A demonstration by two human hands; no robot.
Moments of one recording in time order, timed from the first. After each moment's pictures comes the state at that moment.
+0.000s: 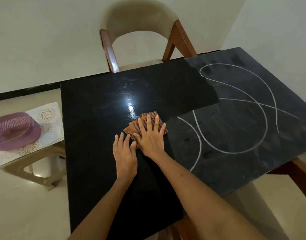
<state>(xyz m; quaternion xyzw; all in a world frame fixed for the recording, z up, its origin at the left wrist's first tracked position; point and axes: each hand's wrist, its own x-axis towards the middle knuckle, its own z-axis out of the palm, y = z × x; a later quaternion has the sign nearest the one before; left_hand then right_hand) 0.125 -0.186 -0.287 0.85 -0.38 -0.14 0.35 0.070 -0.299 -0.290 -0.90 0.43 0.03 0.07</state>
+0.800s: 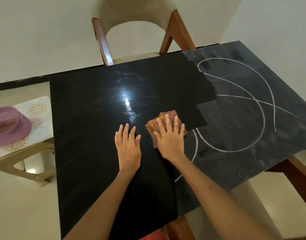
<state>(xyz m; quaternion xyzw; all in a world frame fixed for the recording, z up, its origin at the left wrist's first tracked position) 0.107 -0.215 -0.294 0.85 -0.45 -0.05 0.28 -0.011 -0.320 -0.294 -0.87 0.48 0.01 0.05</state>
